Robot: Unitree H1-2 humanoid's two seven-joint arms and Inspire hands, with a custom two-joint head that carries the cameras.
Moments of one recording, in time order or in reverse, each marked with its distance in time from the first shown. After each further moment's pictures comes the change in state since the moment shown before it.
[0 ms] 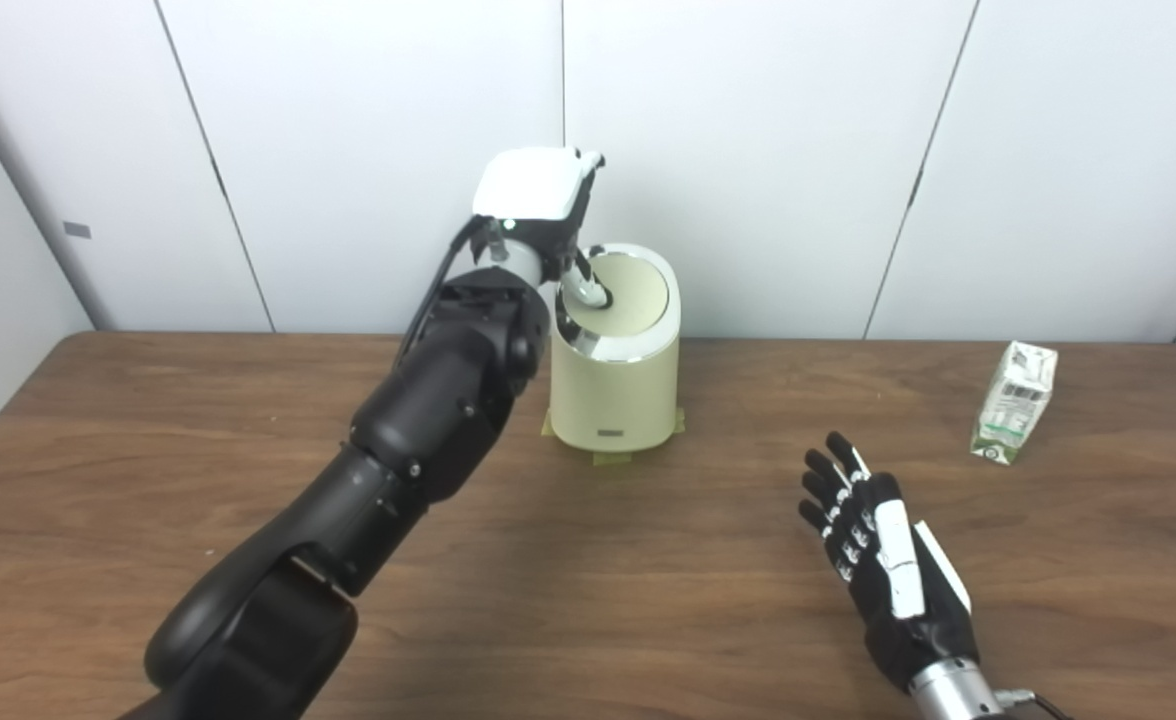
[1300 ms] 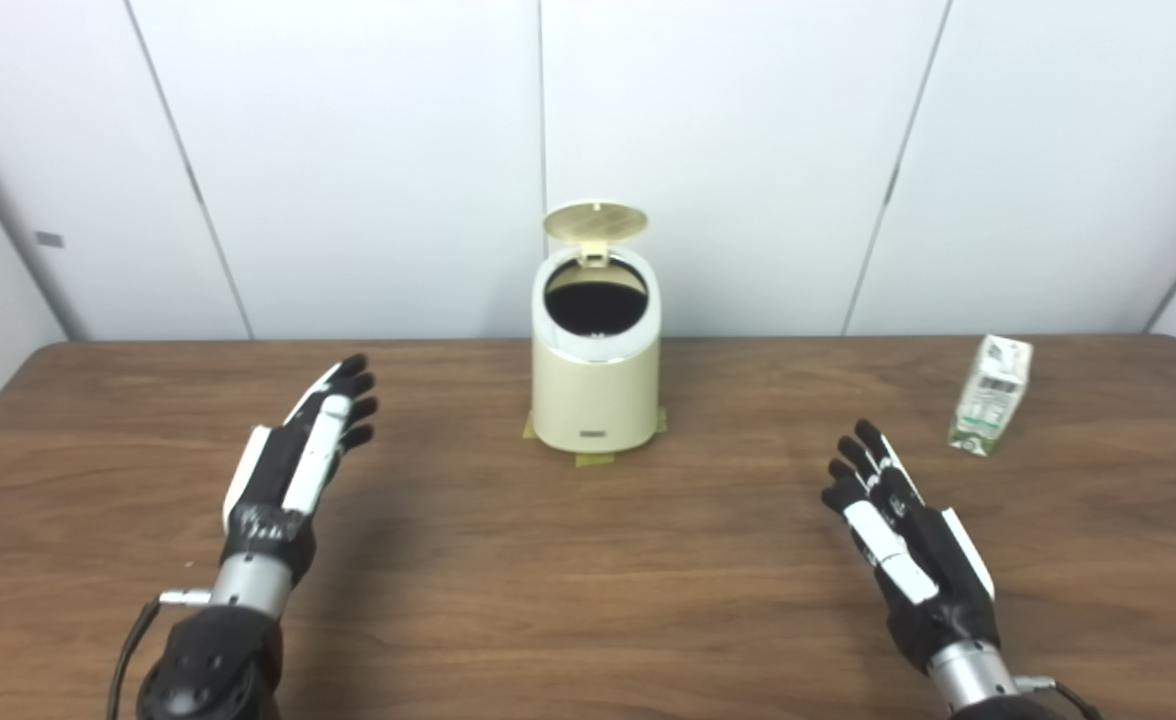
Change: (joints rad) left arm 0.772 -0.168 0.689 -0.576 -0.834 -0.170 -0.010; right arm -0.017 -0.009 -0.089 0.002 -0.011 0.003 -0.055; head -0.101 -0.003
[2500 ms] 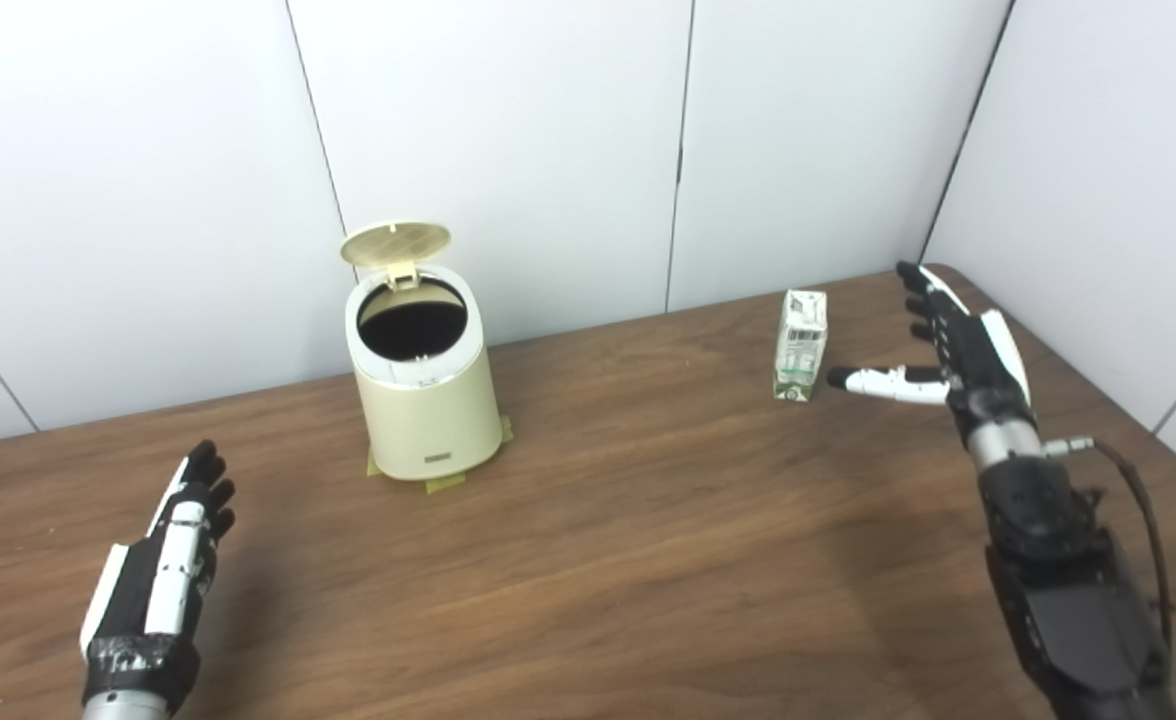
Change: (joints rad) left arm 0.048 0.112 -0.174 0.048 -0.174 -0.064 0.089; right arm -0.253 -0.374 -0.136 0.255 -0.275 0.069 -0.125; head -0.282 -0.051
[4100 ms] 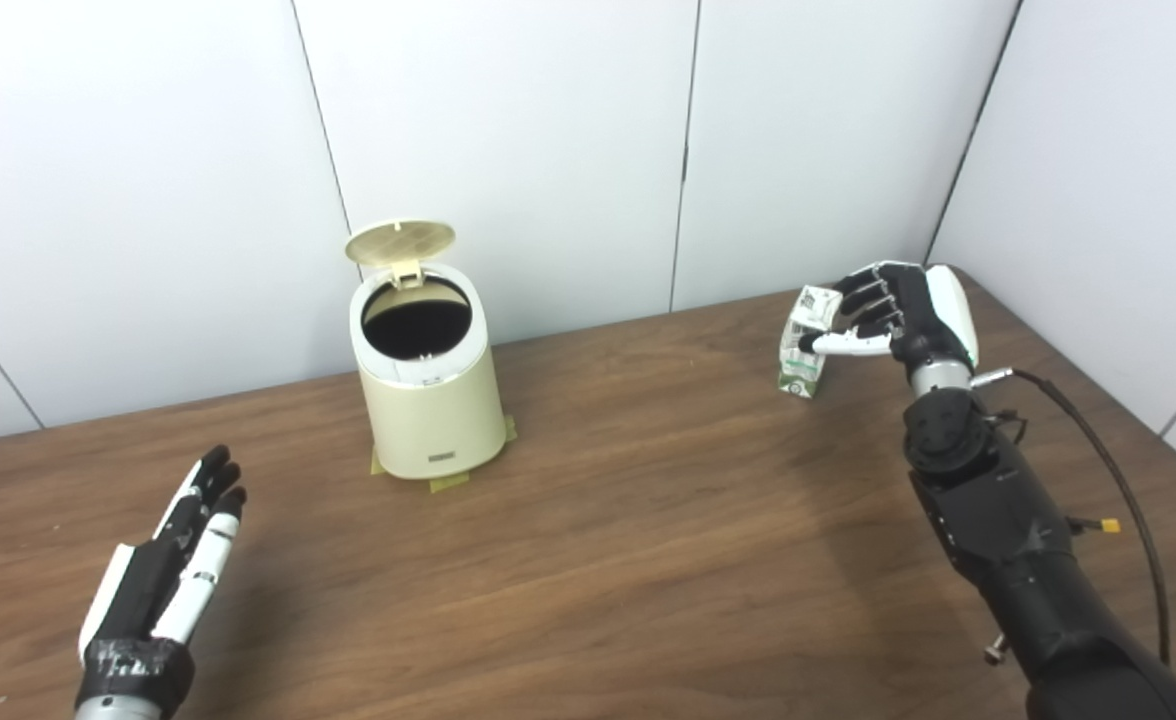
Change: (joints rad) left arm 0.015 0.065 -0.066 -0.072 0.007 0.069 0.014; right arm -0.240 -0.029 0.153 0.438 -0.178 -0.107 -0.222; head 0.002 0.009
